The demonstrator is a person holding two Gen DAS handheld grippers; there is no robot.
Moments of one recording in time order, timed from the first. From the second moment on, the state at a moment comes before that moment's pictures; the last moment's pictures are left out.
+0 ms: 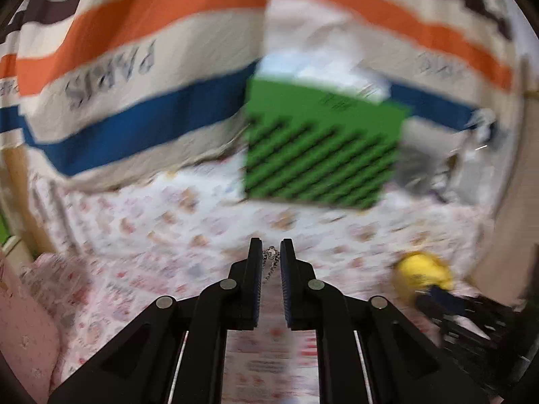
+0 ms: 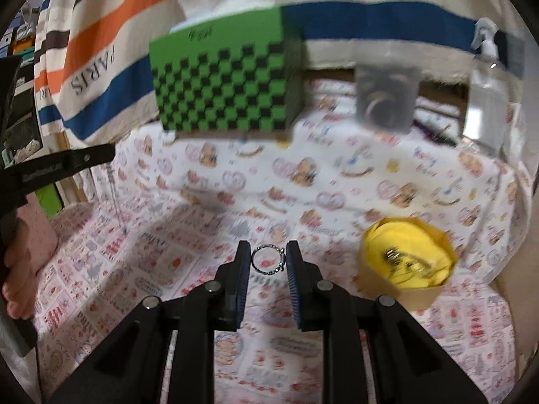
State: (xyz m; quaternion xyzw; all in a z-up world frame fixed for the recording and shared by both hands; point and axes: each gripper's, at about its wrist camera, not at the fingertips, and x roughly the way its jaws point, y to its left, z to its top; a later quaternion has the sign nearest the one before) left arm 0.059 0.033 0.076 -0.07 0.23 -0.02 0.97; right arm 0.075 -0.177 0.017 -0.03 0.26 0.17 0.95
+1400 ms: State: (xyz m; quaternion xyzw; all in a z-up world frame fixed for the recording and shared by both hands) left arm 0.183 -0.179 0.026 -0.07 0.39 -0.18 0.90; right arm 0.158 -0.366 -0.020 0.25 0.31 0.15 0.90
